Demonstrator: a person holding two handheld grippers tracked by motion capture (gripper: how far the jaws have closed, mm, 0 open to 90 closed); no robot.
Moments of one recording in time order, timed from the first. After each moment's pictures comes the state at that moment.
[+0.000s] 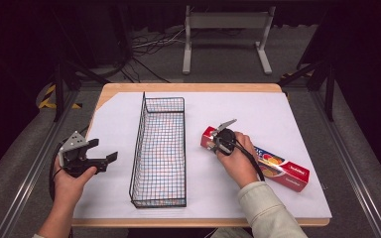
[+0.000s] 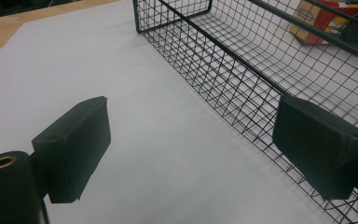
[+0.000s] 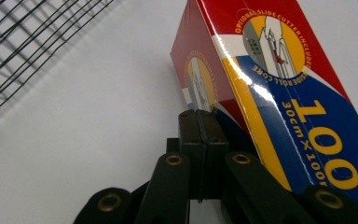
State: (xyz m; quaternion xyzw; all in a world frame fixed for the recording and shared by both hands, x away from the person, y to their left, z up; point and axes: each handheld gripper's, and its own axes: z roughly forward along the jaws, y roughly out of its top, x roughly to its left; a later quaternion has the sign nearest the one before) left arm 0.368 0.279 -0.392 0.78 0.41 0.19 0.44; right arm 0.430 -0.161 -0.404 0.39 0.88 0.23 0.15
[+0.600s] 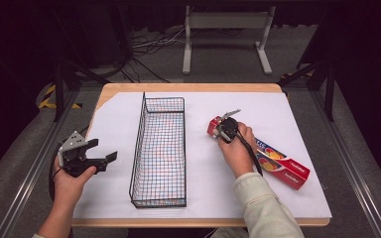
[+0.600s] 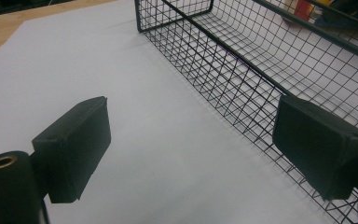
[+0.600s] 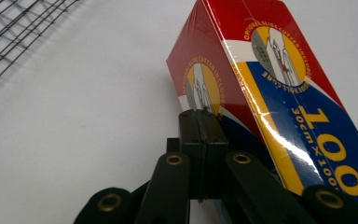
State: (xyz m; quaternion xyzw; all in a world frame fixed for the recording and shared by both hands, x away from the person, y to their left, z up) left arm 0.369 0.280 -0.394 0.77 0.41 0.18 0.45; right arm 0.465 -0.170 -0.405 0.46 0.84 0.24 0.19
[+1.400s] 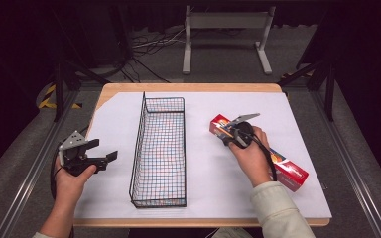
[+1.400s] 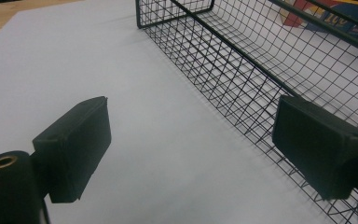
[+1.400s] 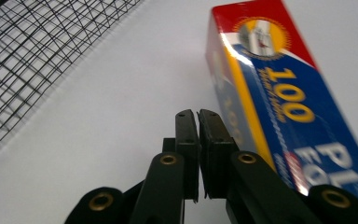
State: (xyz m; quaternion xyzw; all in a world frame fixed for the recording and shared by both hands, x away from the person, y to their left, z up) left arm 0.376 0.281 -0.399 0.77 0.42 0.17 0.45; right arm 0.428 -0.208 -0.381 0.44 0.83 0.31 0.15
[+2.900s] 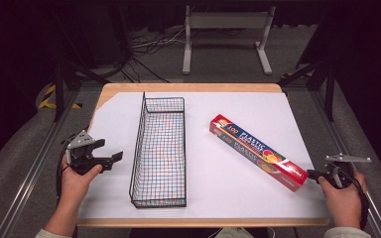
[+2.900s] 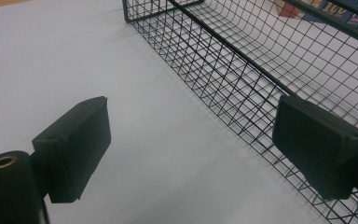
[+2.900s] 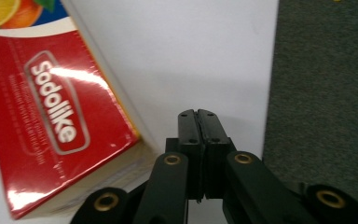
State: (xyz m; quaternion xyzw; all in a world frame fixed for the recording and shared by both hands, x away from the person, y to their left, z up) left arm 0.380 0.269 -0.403 0.78 0.41 0.16 0.44; right arm 0.313 -0.429 -0.413 0.60 0.72 0.29 0.18
